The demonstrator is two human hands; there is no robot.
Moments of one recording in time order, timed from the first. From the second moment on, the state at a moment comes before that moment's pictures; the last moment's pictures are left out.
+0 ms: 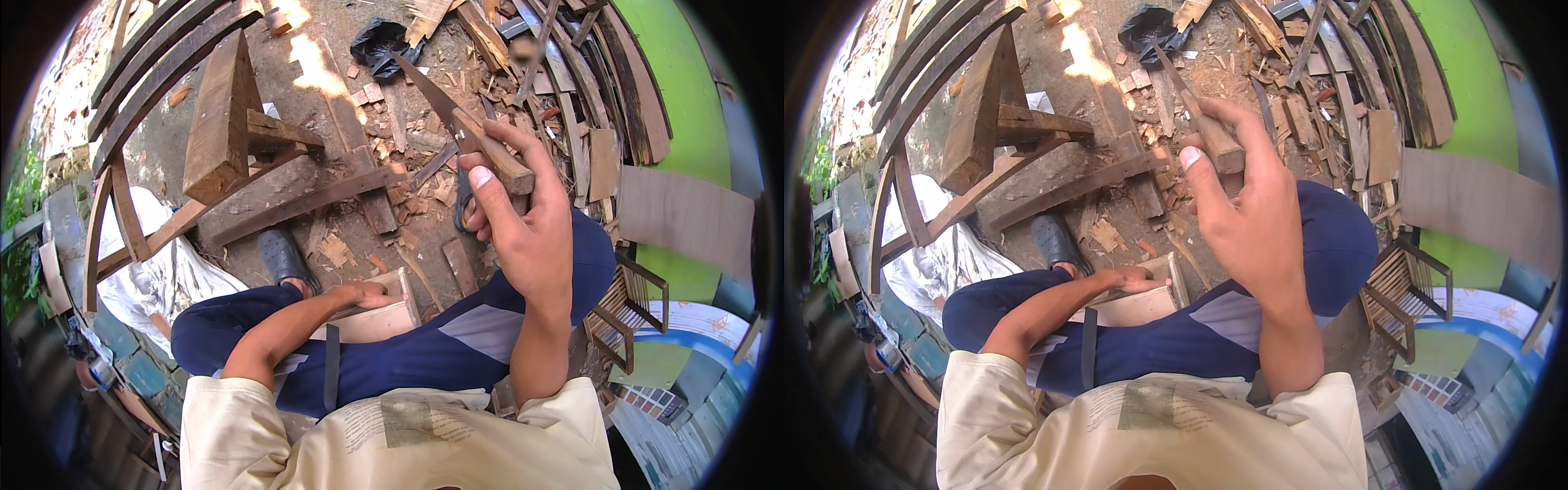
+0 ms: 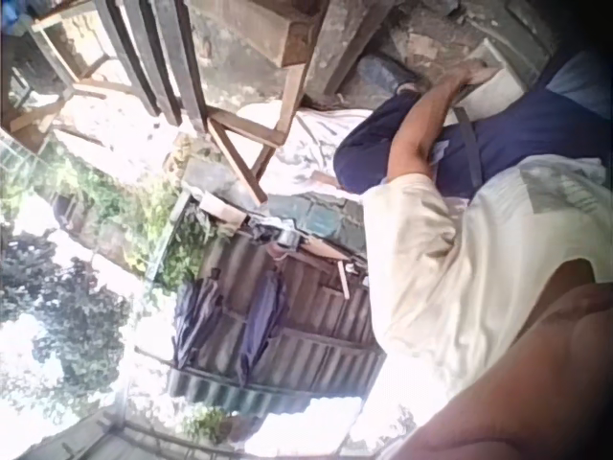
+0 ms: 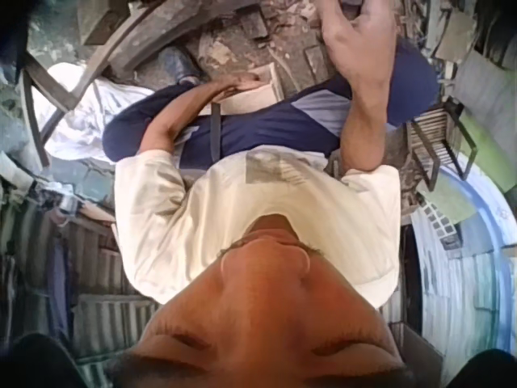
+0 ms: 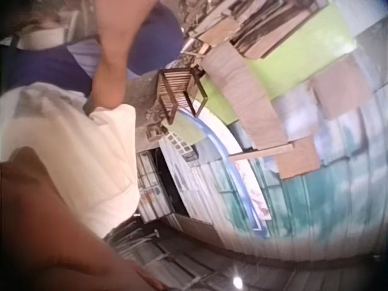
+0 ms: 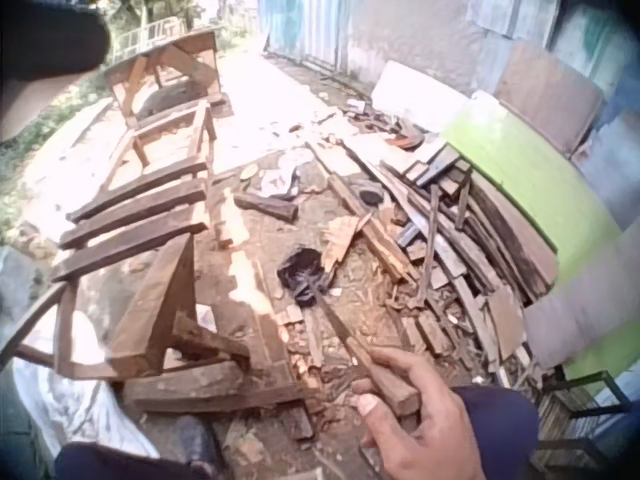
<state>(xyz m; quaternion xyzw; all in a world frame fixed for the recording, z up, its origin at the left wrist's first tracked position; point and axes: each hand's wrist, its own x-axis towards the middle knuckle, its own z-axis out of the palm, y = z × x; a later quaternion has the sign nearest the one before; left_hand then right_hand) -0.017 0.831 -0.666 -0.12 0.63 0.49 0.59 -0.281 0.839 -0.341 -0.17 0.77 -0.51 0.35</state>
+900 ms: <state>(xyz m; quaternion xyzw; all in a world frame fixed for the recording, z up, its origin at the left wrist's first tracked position) -0.056 0.837 -0.626 -0.13 0.78 0.38 0.47 -0.279 0.887 -0.363 -0.25 0.79 -0.46 0.31</state>
